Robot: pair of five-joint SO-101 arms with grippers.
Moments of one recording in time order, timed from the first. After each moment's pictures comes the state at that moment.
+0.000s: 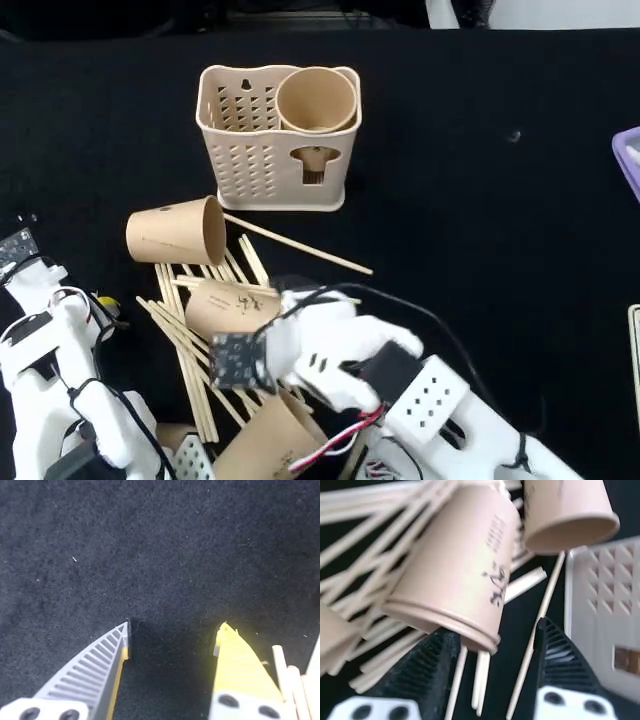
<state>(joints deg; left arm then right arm) -44.0 -34.9 72.9 35.3 -6.8 -48.4 -63.1 69.0 55.4 51.1</state>
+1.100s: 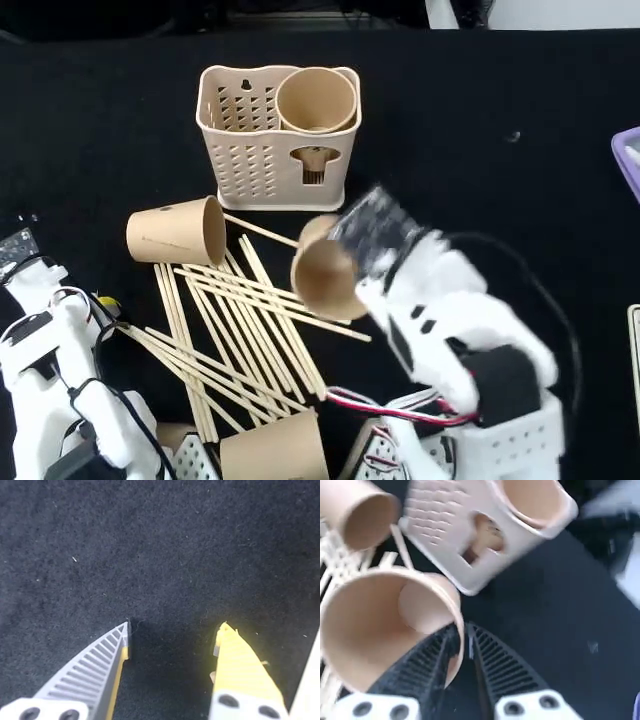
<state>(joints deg) -44.0 -34.9 72.9 35.3 -6.8 -15.5 -66.7 34.9 76.6 29.9</state>
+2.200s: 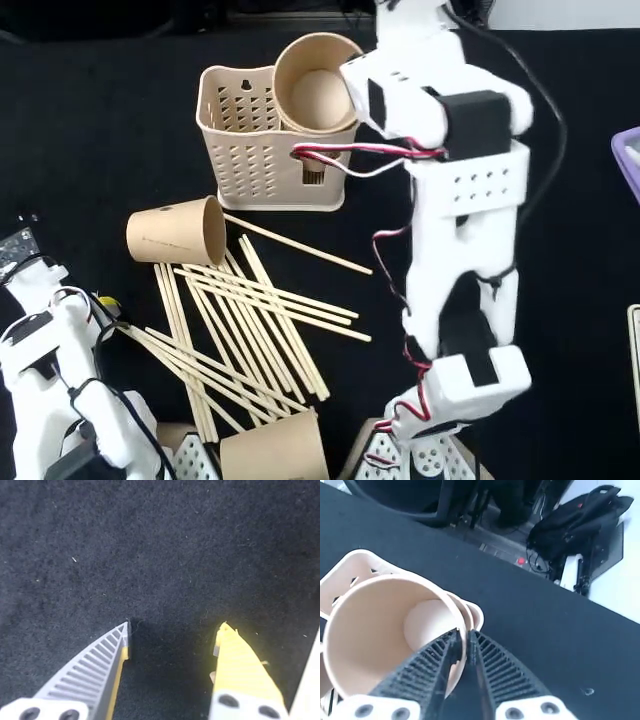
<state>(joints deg) -43.9 -34.9 72.9 35.3 -6.8 -10.9 7.2 -49.0 87.6 16.1</state>
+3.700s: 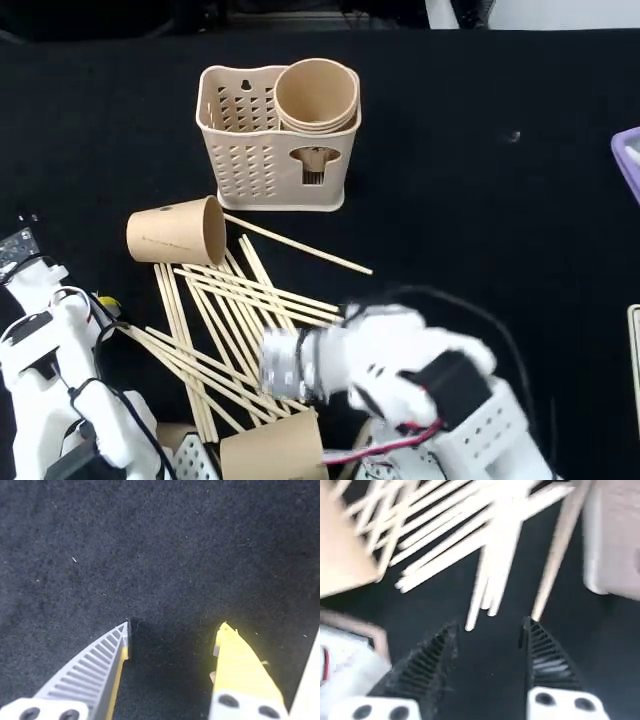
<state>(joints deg) -43.9 -34.9 72.9 35.3 -6.8 -38.0 -74.8 57.7 93.1 58.3</state>
